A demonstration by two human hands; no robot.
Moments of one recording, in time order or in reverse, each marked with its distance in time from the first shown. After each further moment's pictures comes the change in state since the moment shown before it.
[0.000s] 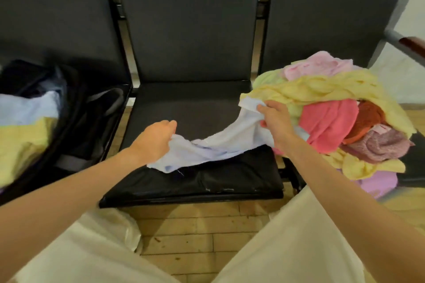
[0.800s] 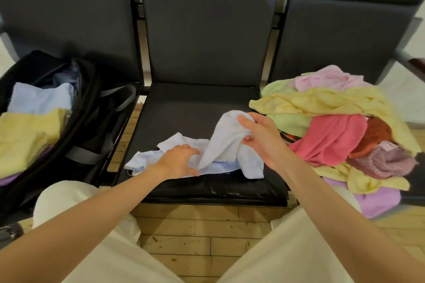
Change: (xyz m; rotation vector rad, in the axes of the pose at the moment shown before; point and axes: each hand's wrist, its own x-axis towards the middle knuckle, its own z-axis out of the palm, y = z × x) left_hand -0.003 -0.011 0.071 -0.158 -0.272 0.013; right_hand -0.035 -0.010 0.040 0.106 -0.330 0.070
